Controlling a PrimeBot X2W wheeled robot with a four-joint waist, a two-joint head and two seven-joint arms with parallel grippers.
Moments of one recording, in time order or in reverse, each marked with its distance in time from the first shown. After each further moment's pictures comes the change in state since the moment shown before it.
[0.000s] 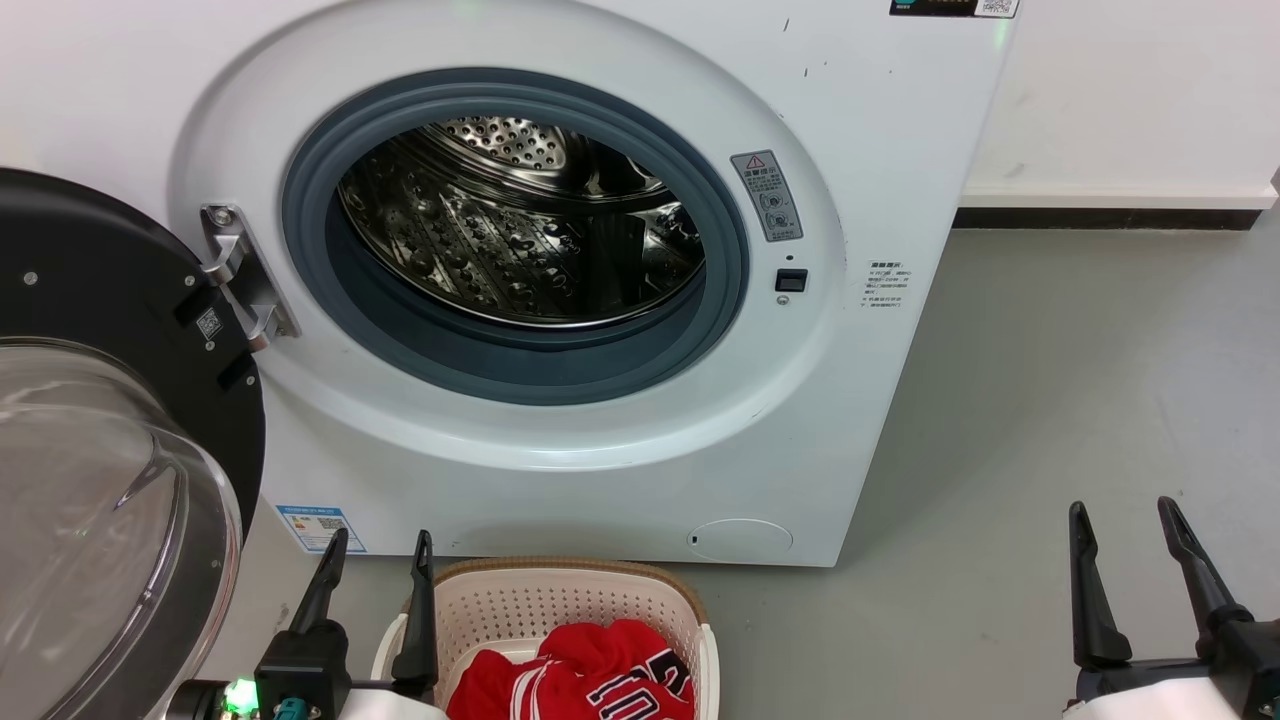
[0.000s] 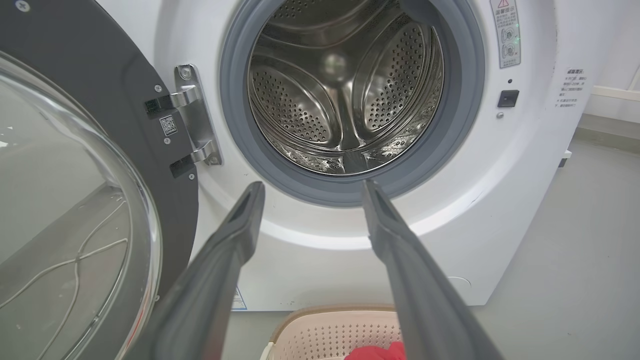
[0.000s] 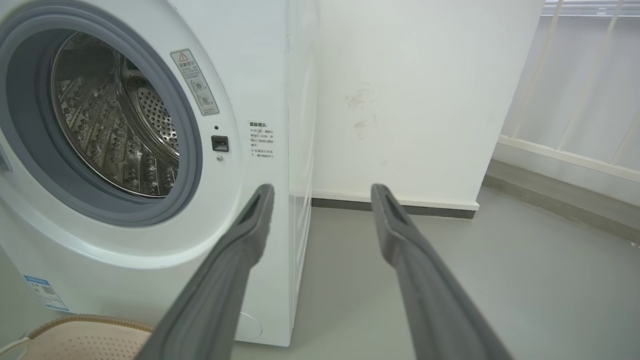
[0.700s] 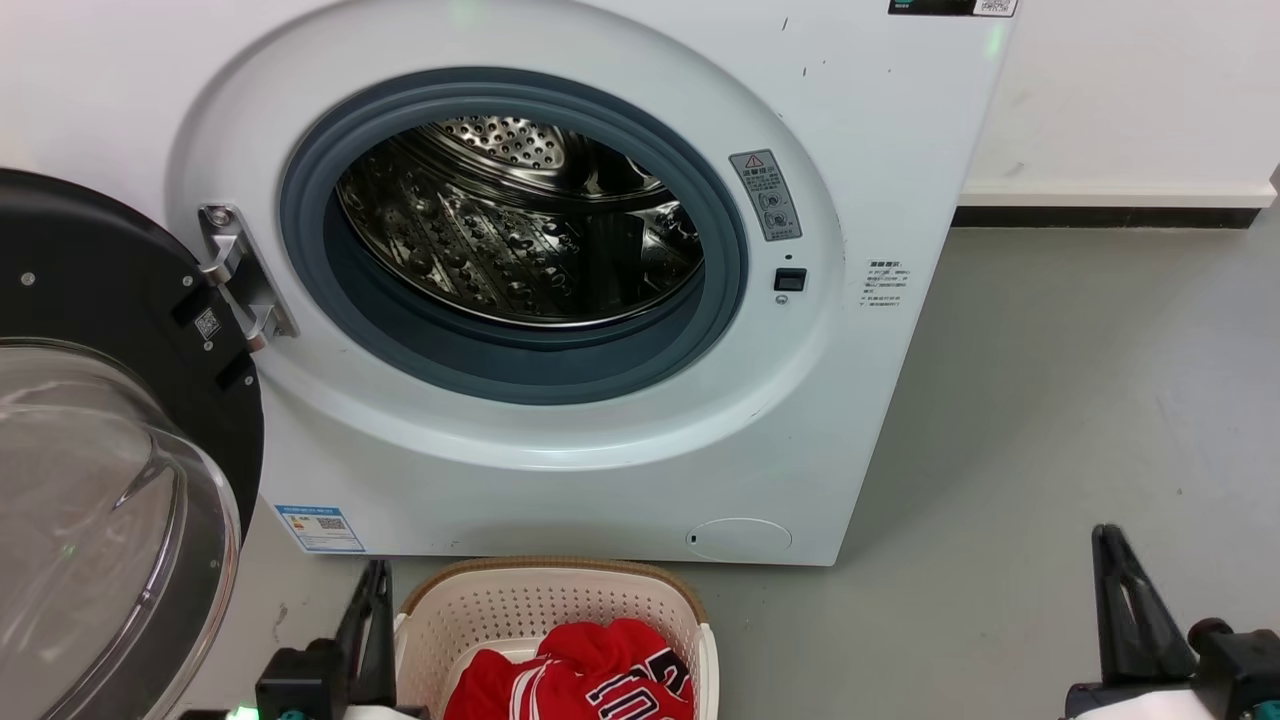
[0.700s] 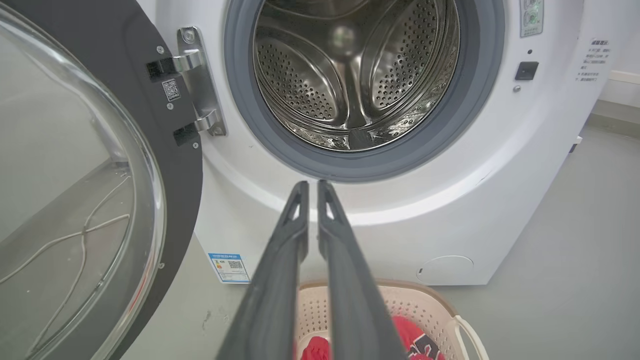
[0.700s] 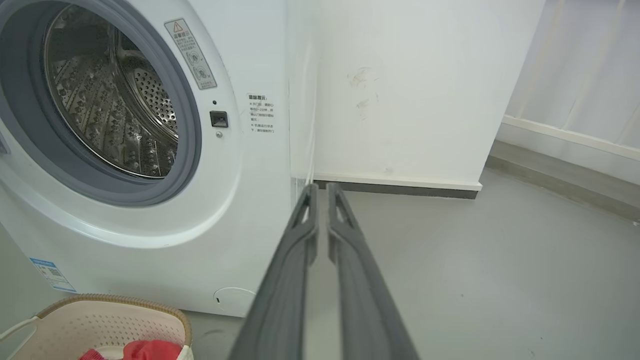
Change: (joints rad) left arm 0.012 -0.012 0.024 0.050 0.000 -0.001 0.006; right arm 0.011 0.005 0.005 0.044 0.000 0.000 0.006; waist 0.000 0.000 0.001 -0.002
